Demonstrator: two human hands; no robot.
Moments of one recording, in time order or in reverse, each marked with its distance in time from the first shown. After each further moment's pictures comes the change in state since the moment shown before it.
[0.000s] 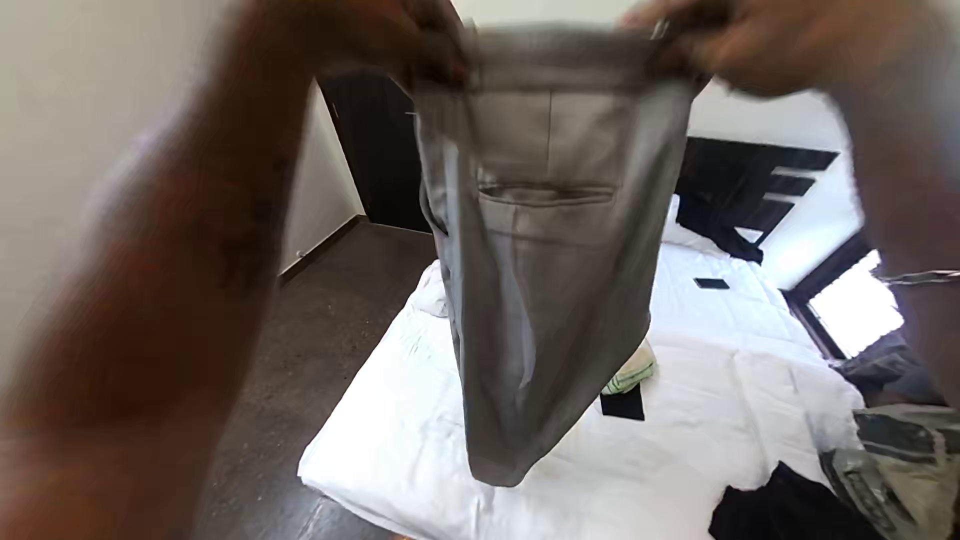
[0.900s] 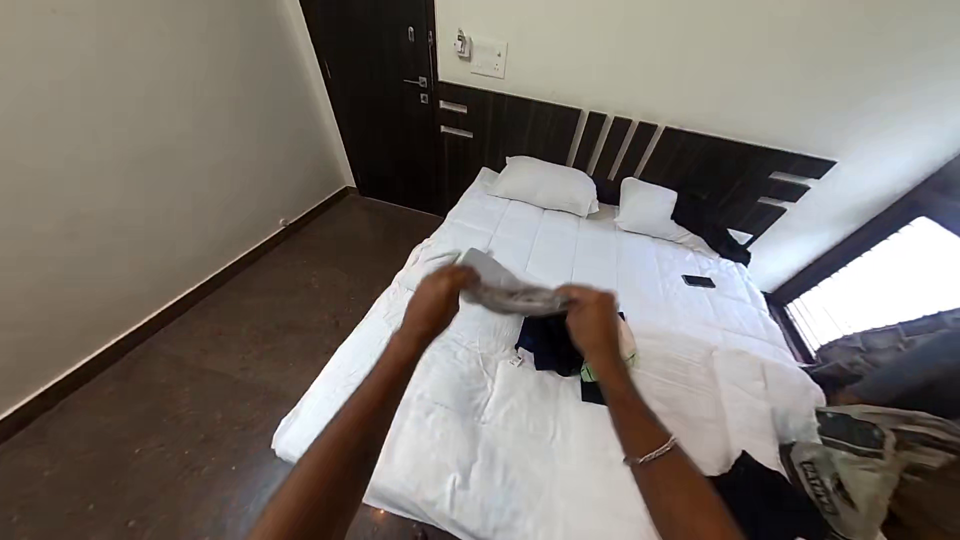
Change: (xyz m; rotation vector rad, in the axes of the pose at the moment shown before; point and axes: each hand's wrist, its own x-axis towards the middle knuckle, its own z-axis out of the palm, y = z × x) left_hand -0.112 -0.100 0.304 0.148 0.307 -0.094; right_hand -0.157 -0.071 0.301 0.267 0.194 0.491
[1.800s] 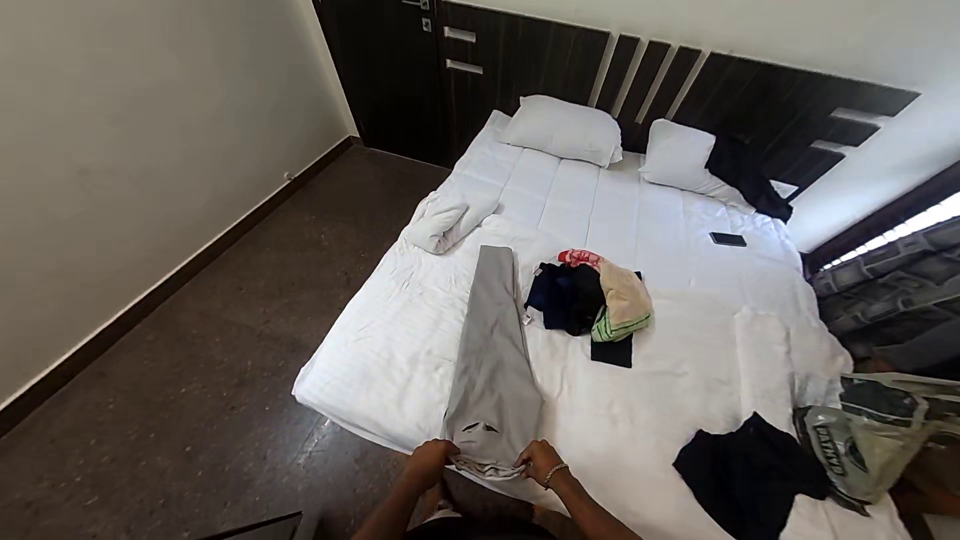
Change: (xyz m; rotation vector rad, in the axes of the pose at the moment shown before) left_hand -0.348 -0.008 0.205 -0.117 -1.120 -0.614; right_hand -0.317 0.090 0.191 0.117 -1.305 0.337
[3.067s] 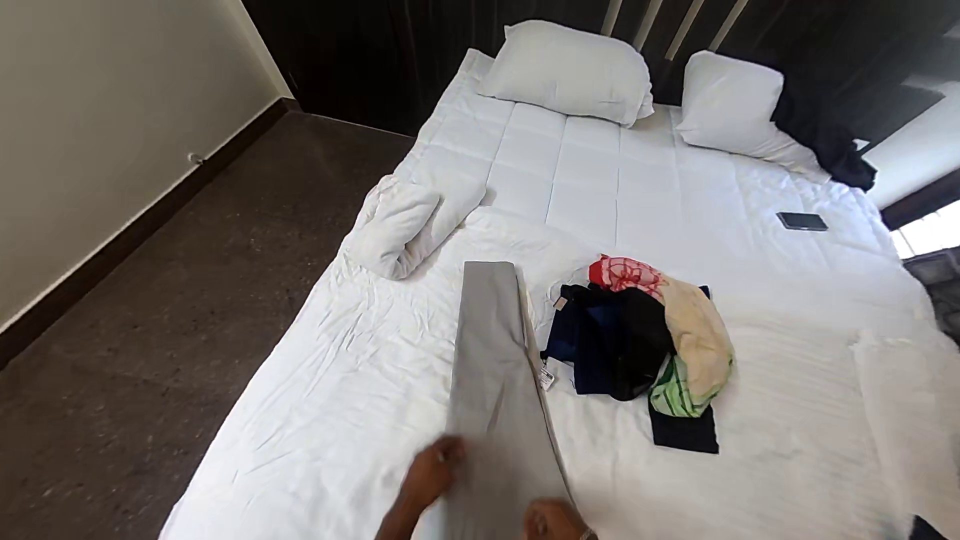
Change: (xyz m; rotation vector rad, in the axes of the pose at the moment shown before) left_hand 0.272 -0.062 -0.154 -0.677 0.111 -0.086; right_hand 0.213 0.033 -0.105 0.345 -0.070 0.151
